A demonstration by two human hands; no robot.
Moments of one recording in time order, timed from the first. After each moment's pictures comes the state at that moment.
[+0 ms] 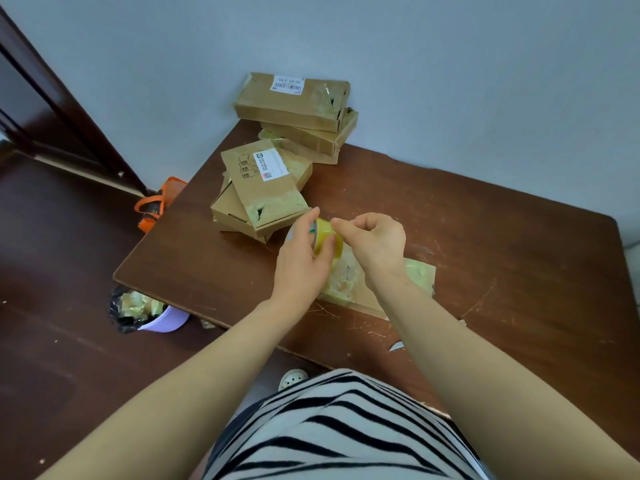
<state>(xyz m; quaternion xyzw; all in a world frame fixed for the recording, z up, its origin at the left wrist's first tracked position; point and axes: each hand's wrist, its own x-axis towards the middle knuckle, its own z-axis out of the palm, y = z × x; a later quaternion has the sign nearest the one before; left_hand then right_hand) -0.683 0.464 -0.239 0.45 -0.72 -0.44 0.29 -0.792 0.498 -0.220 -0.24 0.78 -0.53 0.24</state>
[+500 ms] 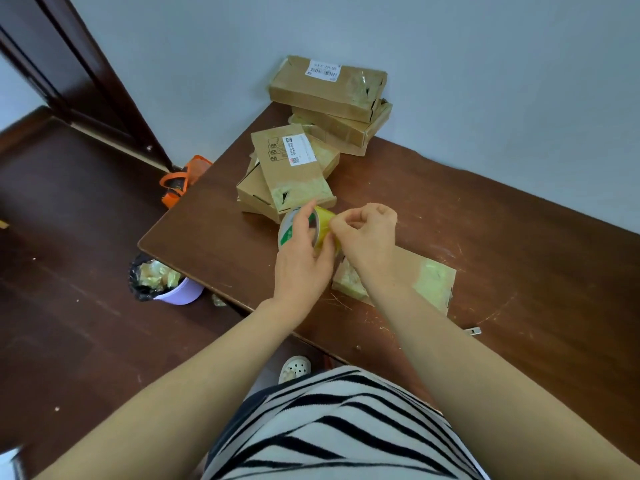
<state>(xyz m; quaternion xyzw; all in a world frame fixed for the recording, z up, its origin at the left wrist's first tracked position) -0.656 0.472 -0.246 0.48 -0.71 -0.39 0.34 -0.761 0.485 -0.228 -0.31 0.77 -0.49 0.26</state>
